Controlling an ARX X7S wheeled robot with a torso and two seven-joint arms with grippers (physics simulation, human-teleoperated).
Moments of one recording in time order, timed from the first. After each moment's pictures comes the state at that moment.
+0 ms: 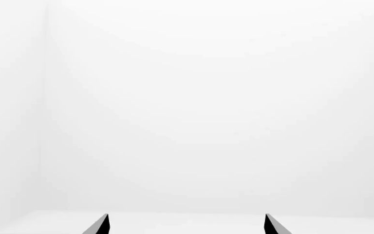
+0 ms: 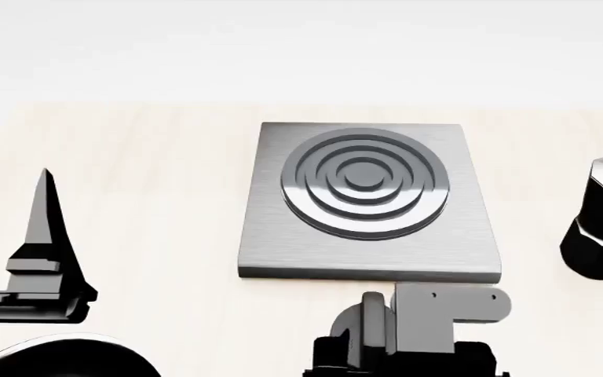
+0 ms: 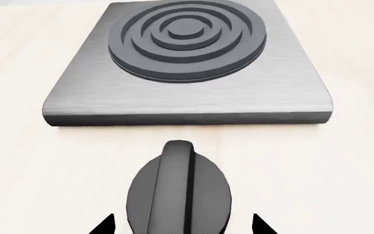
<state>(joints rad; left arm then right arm) -0.27 -0.31 0.19 0.76 -0.35 -0.53 -0.43 0.43 0.14 -0.09 -0.20 0.42 1.08 0.25</state>
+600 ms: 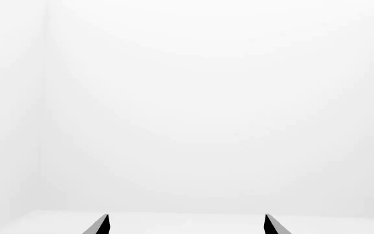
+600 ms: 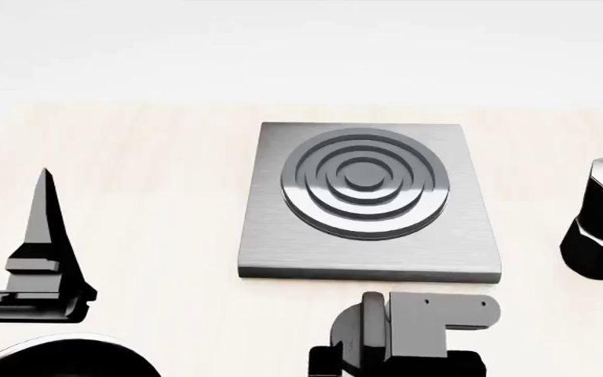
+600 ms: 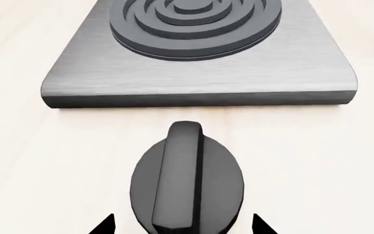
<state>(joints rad) -0.28 -0.32 0.20 0.76 -0.36 -0.53 -0.44 0.44 0.15 -0.10 -0.12 0.44 1.06 0.24</state>
